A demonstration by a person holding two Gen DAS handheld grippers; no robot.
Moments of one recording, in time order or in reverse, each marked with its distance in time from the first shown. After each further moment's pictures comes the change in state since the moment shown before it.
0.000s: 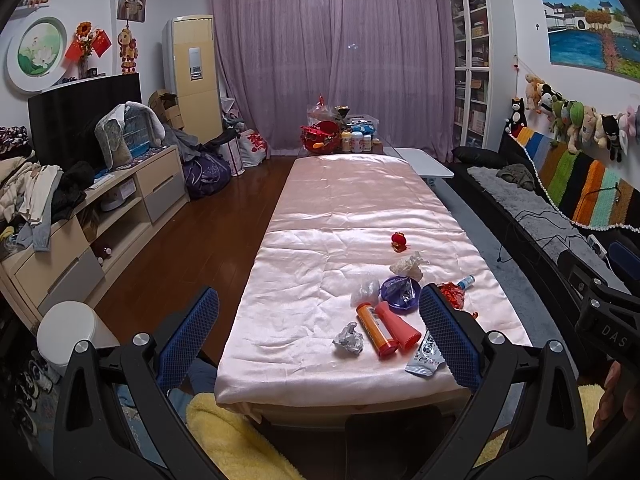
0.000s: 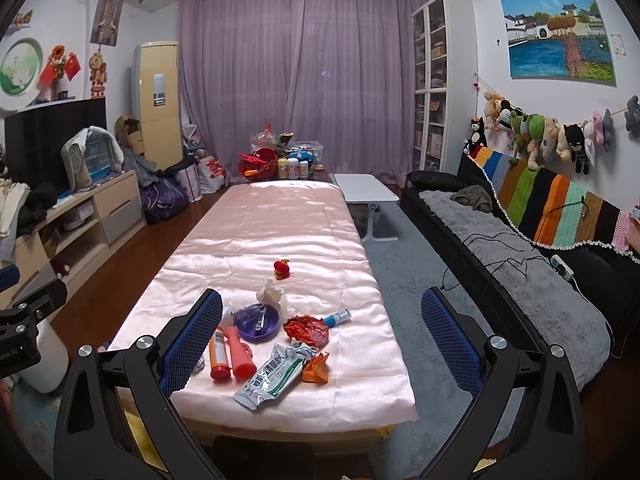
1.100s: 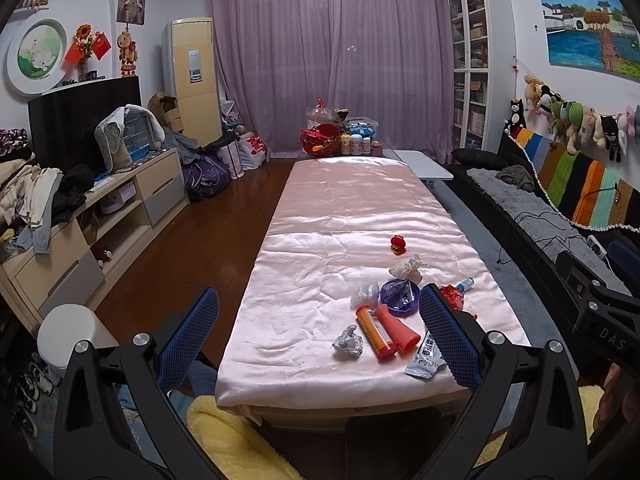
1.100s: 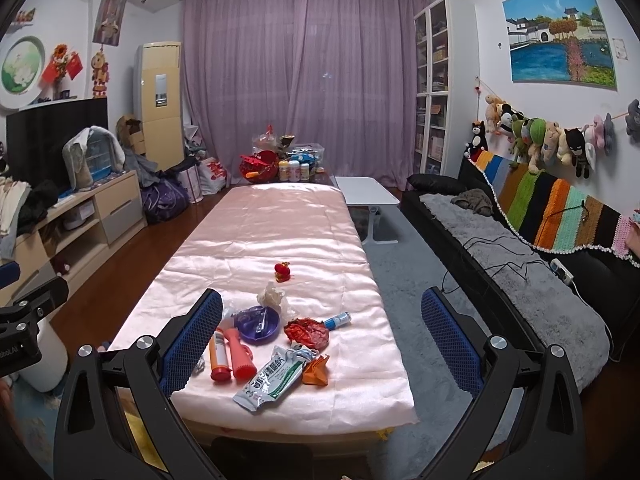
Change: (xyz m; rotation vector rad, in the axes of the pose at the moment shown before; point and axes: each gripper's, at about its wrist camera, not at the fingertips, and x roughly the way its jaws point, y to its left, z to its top) left arm 0.000 -0.001 0.002 0.005 -0.003 0.001; right arm 0.000 0.001 0.003 -0.002 -0.004 0.001
